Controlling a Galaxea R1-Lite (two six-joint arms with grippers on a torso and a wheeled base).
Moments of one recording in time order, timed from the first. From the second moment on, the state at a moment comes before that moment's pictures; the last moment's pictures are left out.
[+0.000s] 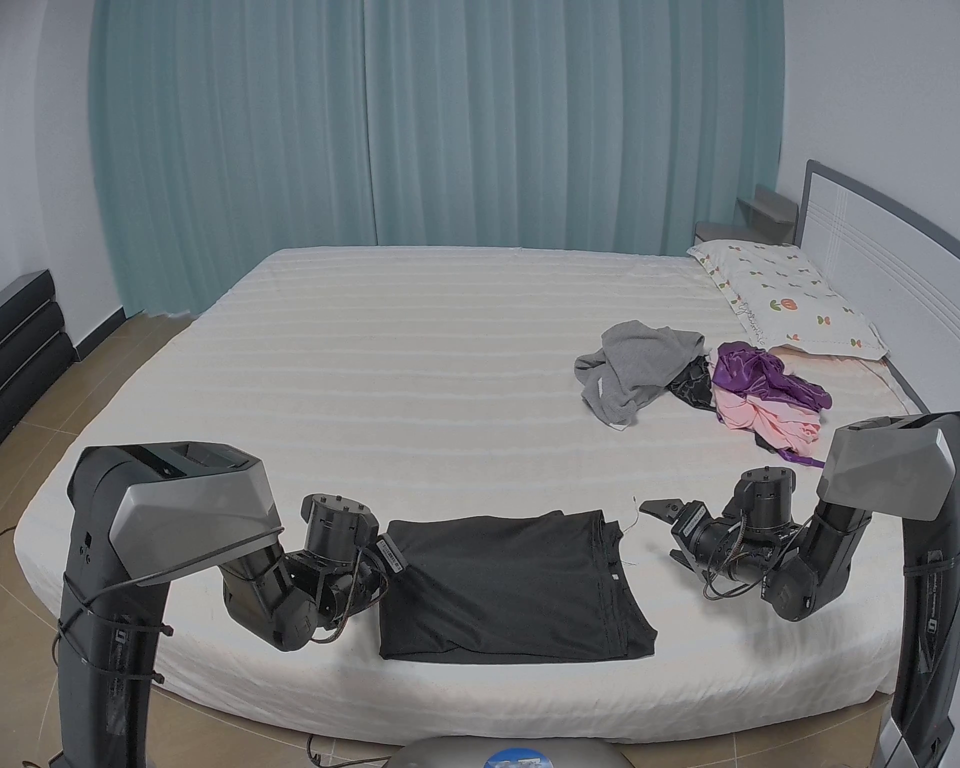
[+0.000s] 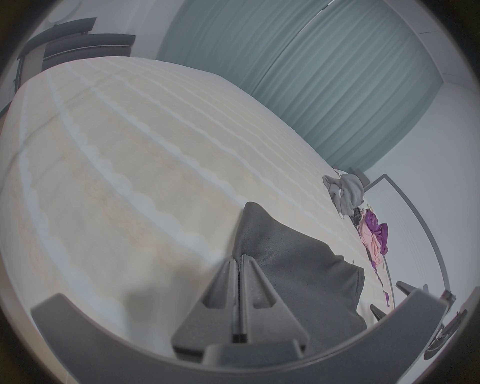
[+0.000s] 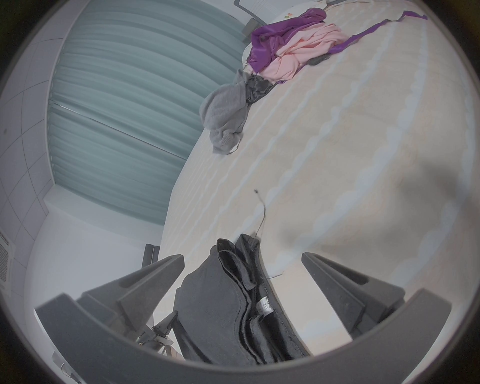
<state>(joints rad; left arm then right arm) -0.40 2.45 -0.84 -0.97 0.15 -0.85 0.23 2.38 -0.67 -1.19 0.19 1.00</state>
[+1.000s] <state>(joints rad) -0.36 2.44 -0.85 -0.96 0.13 -0.85 0.23 2.38 -0.67 -1.19 0.18 1.00</state>
